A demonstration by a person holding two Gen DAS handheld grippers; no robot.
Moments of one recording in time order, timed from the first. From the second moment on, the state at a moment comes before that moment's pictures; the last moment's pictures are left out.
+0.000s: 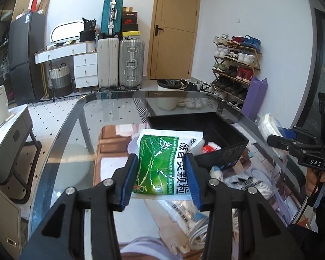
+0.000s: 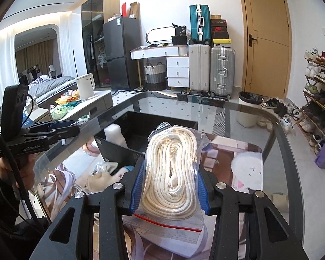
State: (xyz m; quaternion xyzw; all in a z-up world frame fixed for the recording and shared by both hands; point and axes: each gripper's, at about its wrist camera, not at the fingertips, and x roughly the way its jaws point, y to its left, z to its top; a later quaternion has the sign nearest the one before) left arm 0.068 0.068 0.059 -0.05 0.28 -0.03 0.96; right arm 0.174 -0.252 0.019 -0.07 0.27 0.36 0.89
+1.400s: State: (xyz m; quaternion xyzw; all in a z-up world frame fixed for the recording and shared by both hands) left arm 0.175 0.028 0.046 -0.01 0.31 -0.06 0.95; right arm 0.250 -0.196 0.013 -0.08 0.28 0.40 0.87
